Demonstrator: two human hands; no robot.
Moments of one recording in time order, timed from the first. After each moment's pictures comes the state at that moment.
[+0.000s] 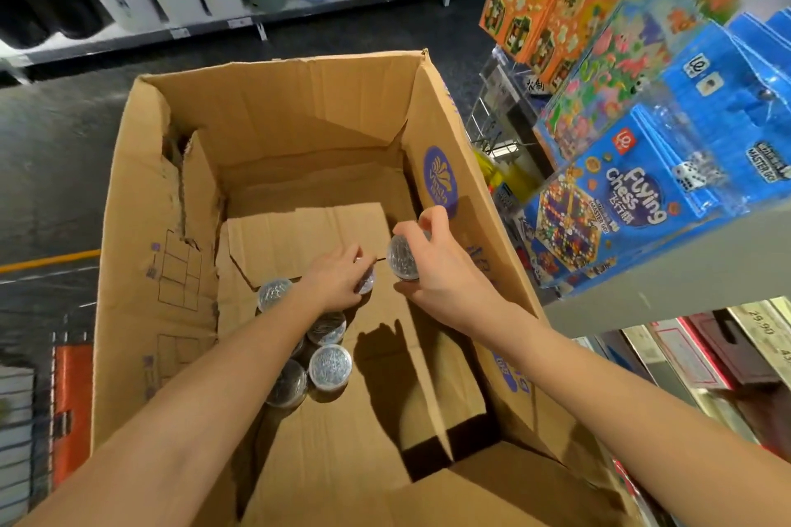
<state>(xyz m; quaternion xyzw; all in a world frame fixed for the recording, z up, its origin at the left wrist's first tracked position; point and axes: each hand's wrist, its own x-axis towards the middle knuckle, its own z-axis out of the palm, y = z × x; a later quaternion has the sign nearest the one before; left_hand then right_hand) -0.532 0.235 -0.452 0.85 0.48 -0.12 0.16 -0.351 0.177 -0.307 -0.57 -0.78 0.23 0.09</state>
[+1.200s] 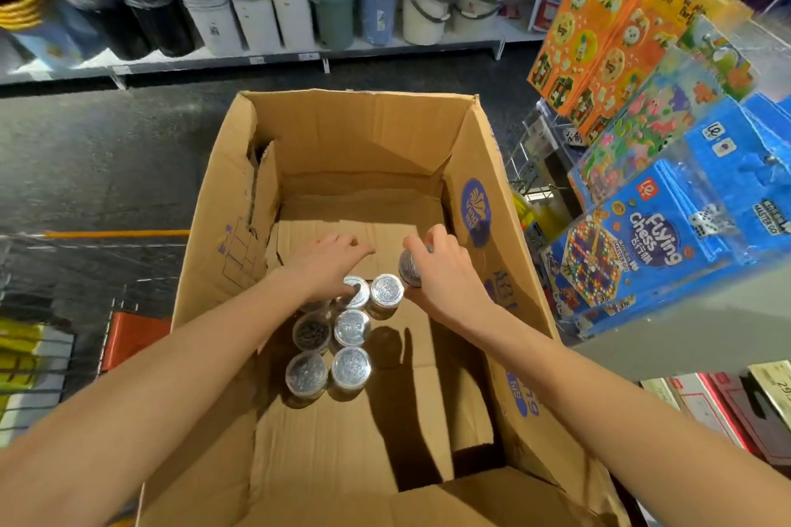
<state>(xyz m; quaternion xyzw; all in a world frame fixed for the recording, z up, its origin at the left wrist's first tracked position) -0.579 0.214 -0.358 0.81 0.55 -0.14 0.13 -0.380 0.190 -0.321 -0.54 -0.84 0.09 0.02</state>
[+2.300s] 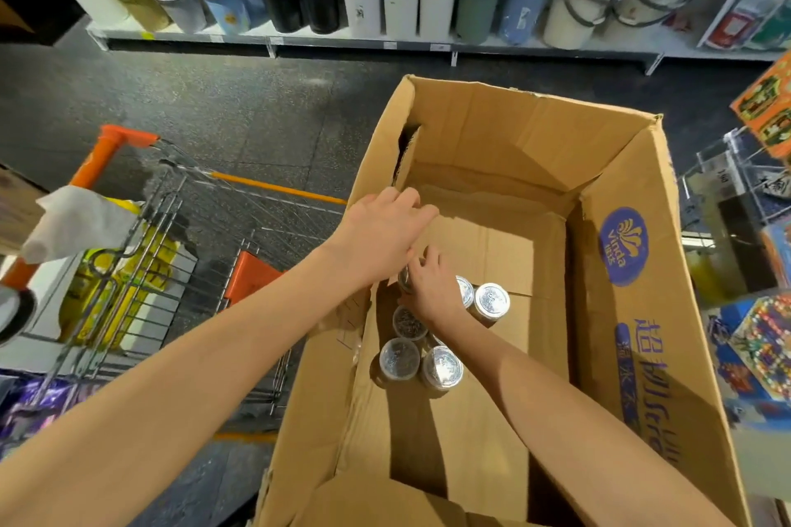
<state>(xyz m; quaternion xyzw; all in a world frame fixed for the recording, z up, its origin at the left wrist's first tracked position) -0.639 0.162 -0.275 0.77 0.64 -0.04 -0.02 -0.533 0.194 -0.427 -0.44 -0.89 0.14 -0.04</state>
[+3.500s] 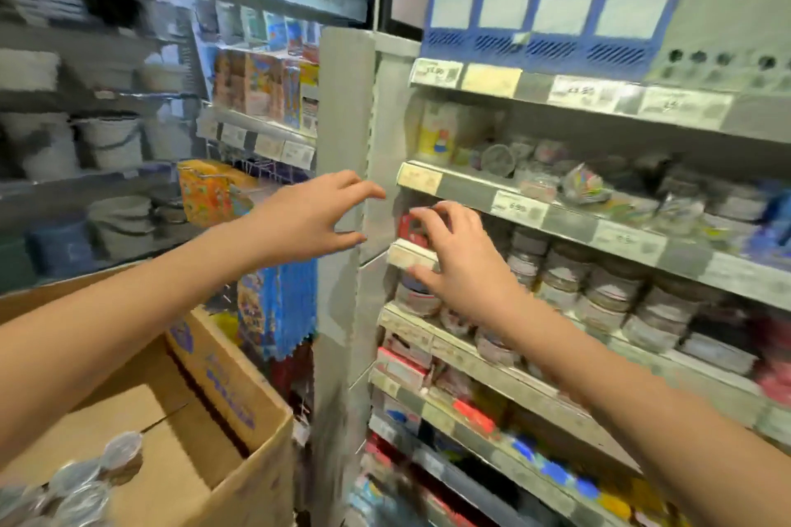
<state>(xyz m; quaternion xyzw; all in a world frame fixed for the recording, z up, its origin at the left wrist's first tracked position) -0.290 0.011 -0.020 0.97 0.14 0.21 -0.07 -0.131 -0.140 -0.056 -0.76 -0.60 -0.18 0.17</state>
